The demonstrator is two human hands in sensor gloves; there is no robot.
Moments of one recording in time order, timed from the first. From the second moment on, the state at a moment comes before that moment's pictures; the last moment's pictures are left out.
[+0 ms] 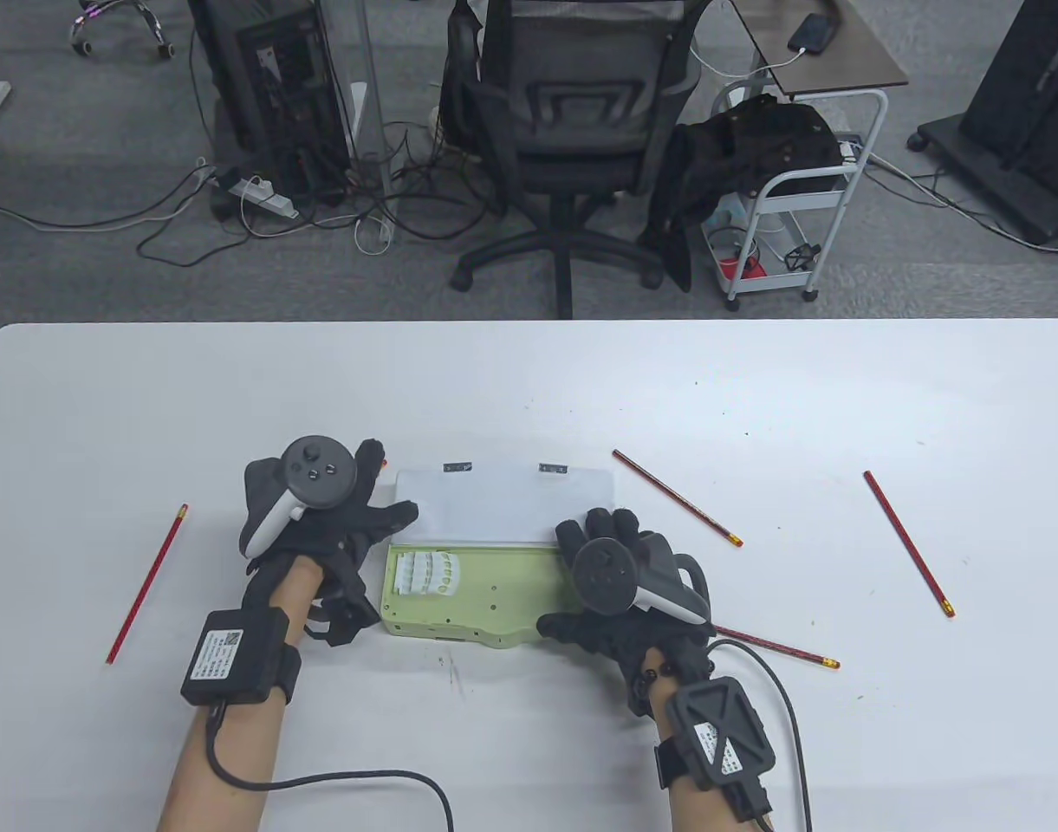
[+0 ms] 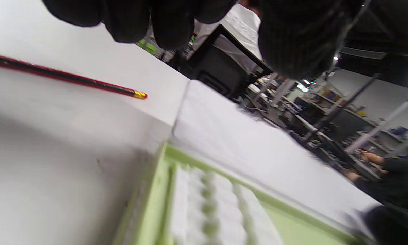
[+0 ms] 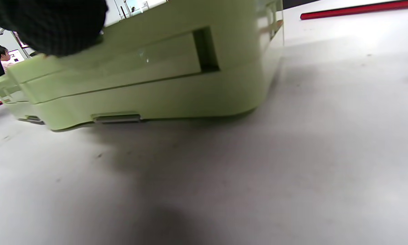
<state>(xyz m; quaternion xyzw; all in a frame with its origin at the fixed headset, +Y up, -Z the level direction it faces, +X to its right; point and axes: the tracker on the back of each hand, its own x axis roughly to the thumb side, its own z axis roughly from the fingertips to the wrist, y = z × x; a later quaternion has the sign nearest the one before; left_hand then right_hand) -0.245 -0.692 -0.368 -0.13 -0.08 0.27 0.95 0.072 -0.741 -0.324 0.22 0.14 0.96 0.14</state>
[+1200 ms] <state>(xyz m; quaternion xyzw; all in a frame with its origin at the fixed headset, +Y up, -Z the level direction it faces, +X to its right) -0.237 -0.752 -0.338 -0.23 -0.19 0.12 0.95 0.123 -0.670 -0.332 0.10 0.08 0.98 0.12</state>
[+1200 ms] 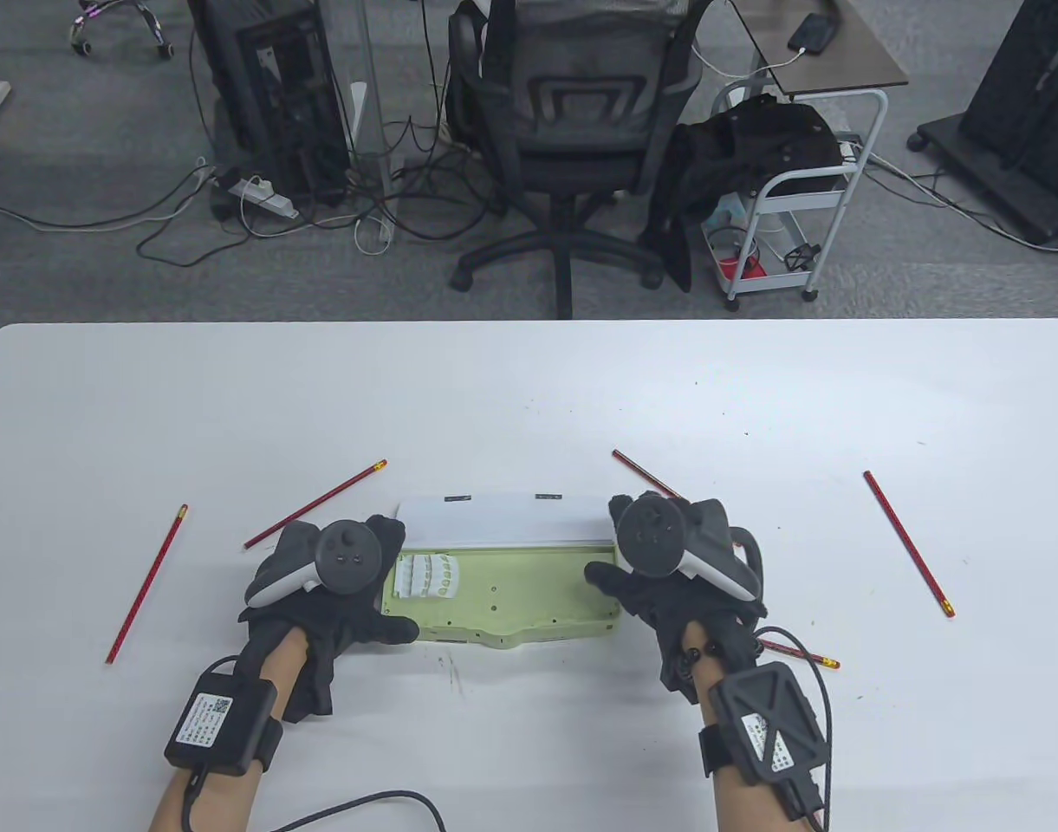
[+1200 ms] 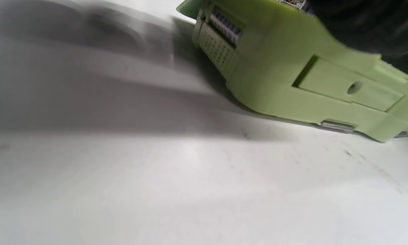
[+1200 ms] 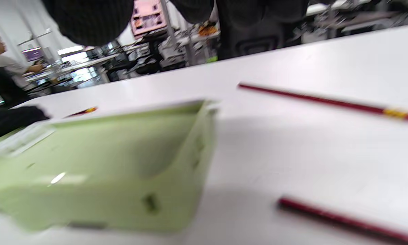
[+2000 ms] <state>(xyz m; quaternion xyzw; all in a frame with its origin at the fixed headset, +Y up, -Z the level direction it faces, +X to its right) -0.235 -0.751 -0.339 -0.23 -0.18 0.10 0.95 0.187 -0.741 -0.401 -0.06 0.06 0.99 -0.11</state>
